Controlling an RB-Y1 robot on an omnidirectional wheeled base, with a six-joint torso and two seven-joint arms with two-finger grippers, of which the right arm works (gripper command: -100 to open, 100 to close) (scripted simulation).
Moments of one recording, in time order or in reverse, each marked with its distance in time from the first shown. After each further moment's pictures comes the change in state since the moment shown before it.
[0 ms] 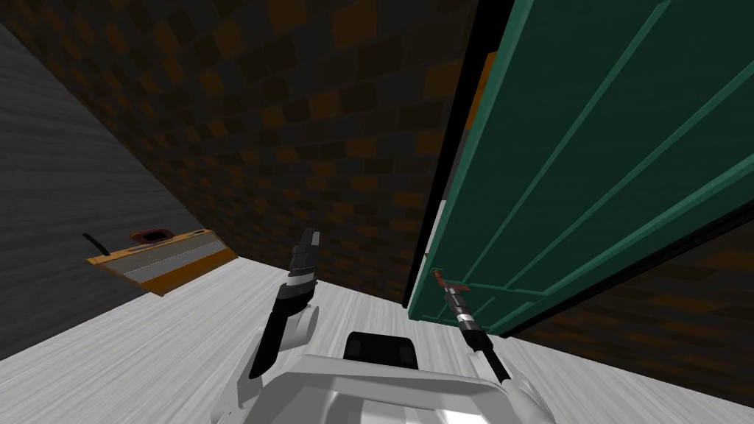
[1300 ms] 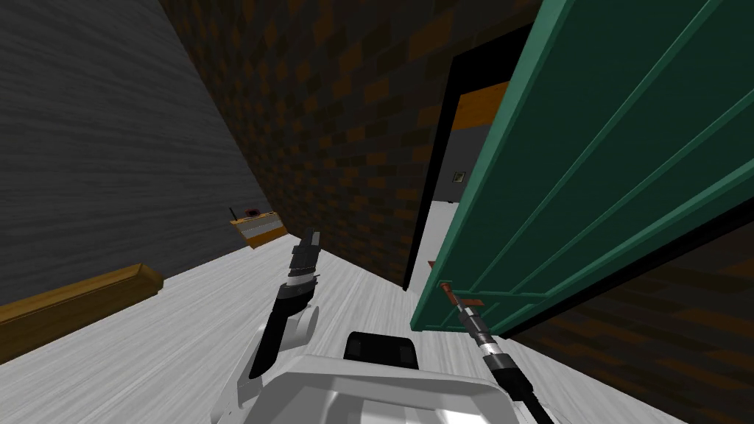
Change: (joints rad) arm 0.129 -0.098 0.087 0.006 0.030 -0.180 -0.114
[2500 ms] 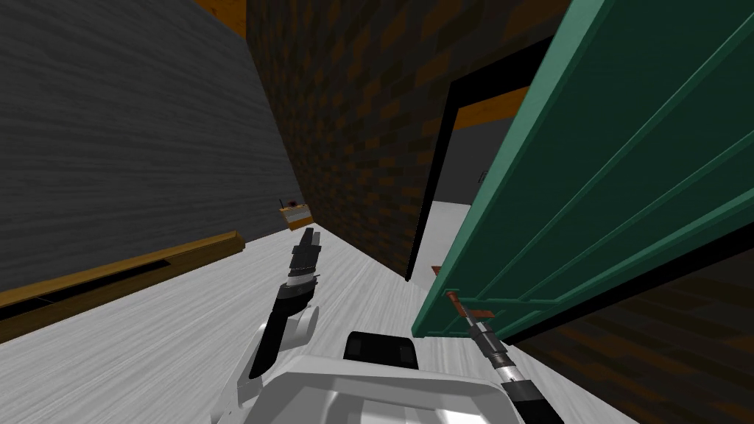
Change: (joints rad) arm 0.043 -0.026 0.029 0.070 -0.004 -0.126 -0.028
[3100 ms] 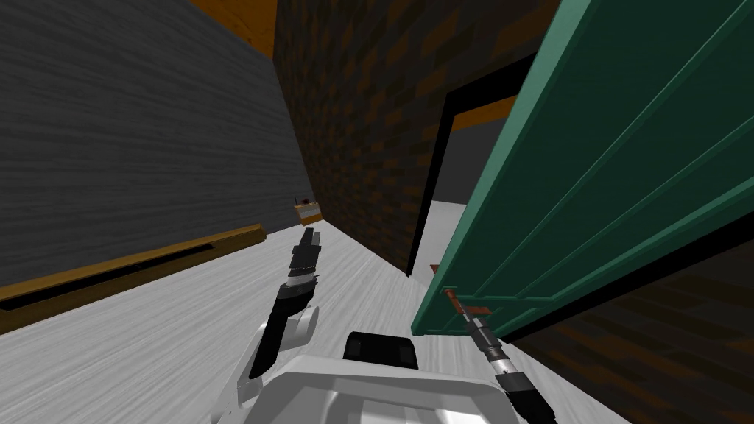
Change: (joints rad) arm -0.024 0.015 -0.017 0.007 0.014 0.014 0.008
